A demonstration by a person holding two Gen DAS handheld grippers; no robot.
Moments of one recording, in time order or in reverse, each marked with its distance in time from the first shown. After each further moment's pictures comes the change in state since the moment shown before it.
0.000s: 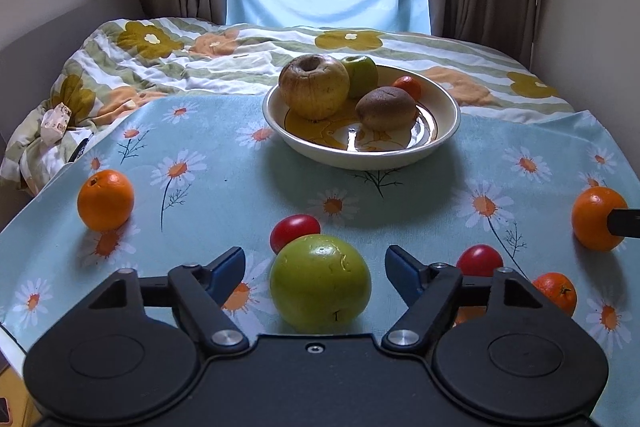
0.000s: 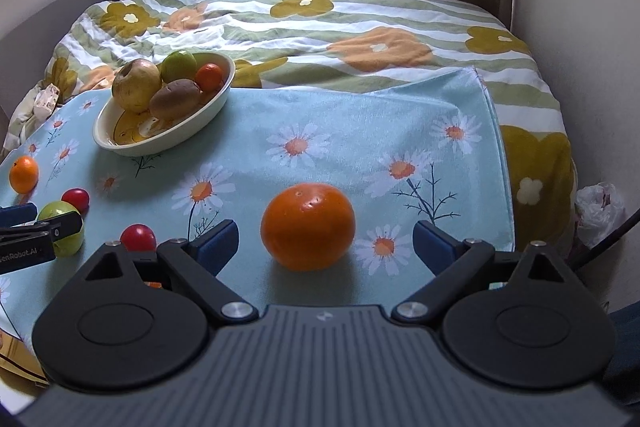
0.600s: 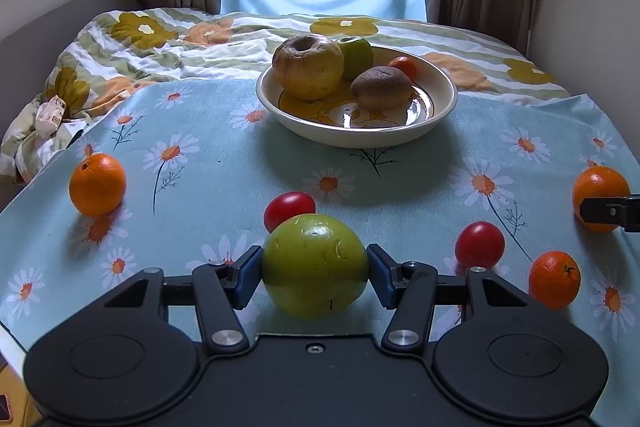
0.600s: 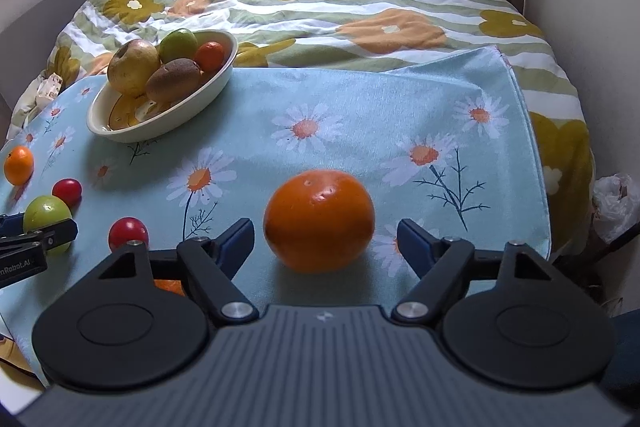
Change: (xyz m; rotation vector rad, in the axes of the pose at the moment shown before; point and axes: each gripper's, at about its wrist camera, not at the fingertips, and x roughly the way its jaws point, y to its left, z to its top) left arm 0.005 -0.003 -0.006 0.010 0.028 -0.007; right arm 0.028 0.006 -0.002 -0.004 0.042 0.024
